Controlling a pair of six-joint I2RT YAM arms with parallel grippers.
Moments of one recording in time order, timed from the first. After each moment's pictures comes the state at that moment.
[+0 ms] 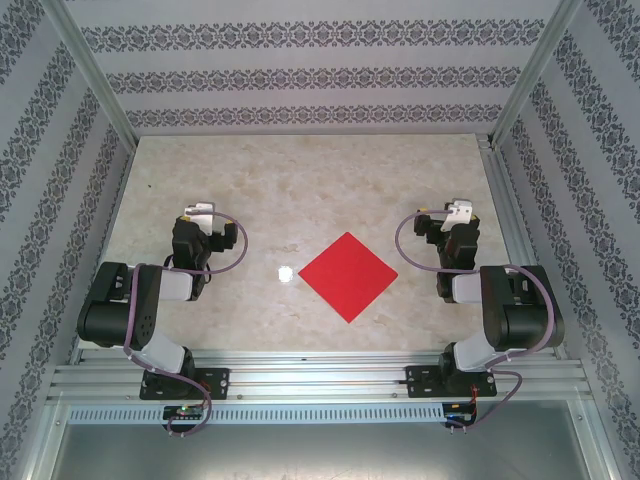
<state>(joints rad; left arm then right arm) -0.07 1.57 0.41 0.82 -0.03 0.02 -0.02 1.53 0.34 0.97 0.08 0.02</state>
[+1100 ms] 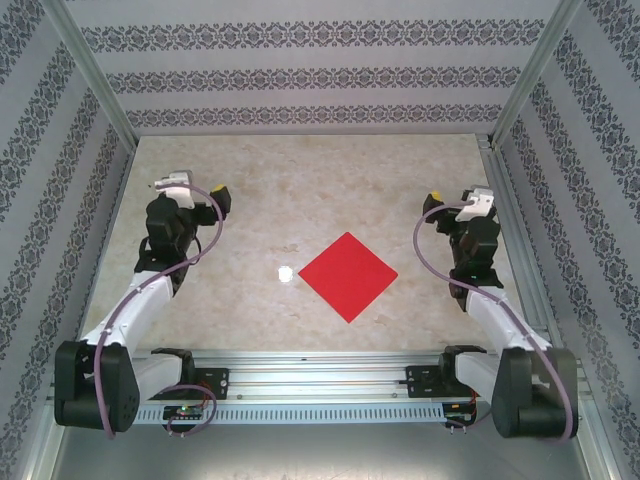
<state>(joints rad) -0.07 1.12 0.66 0.26 0.09 -0.26 -0.02 1.03 0.45 0.46 0.03 0.13</state>
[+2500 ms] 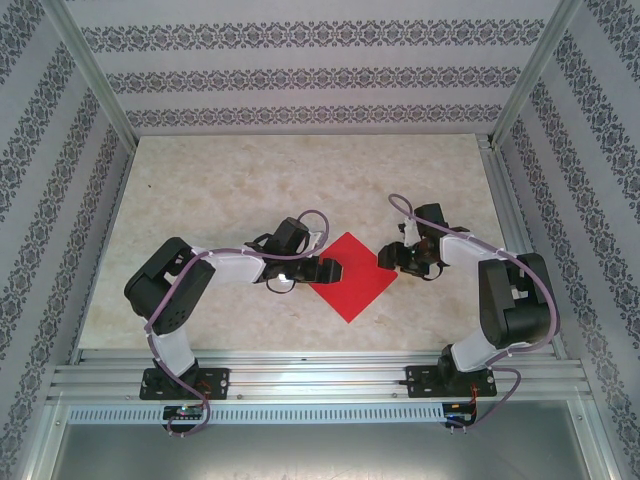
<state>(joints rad) -0.70 1.80 0.89 0.04 0.53 -0.64 0.15 1.57 0.78 -0.47 -0.41 0.25</state>
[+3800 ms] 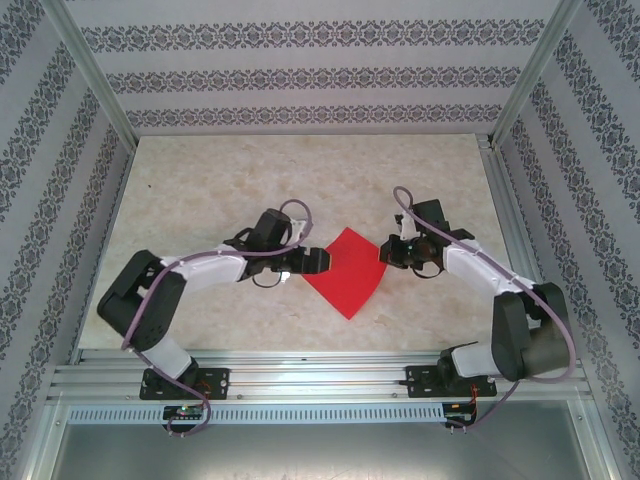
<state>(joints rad) -0.59 1.59 0.84 -0.03 0.50 -0.57 0.23 1.36 0.78 -0.49 -0.44 0.37</state>
